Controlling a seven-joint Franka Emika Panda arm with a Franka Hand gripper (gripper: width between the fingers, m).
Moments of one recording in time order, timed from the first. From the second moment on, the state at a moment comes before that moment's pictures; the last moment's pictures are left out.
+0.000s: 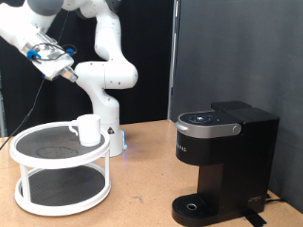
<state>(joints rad) -0.35 -0.70 -0.62 -2.61 0.41 1.68 1.87</state>
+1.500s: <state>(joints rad) -0.35 -0.65 -0.64 -2.82 0.27 1.96 1.77</state>
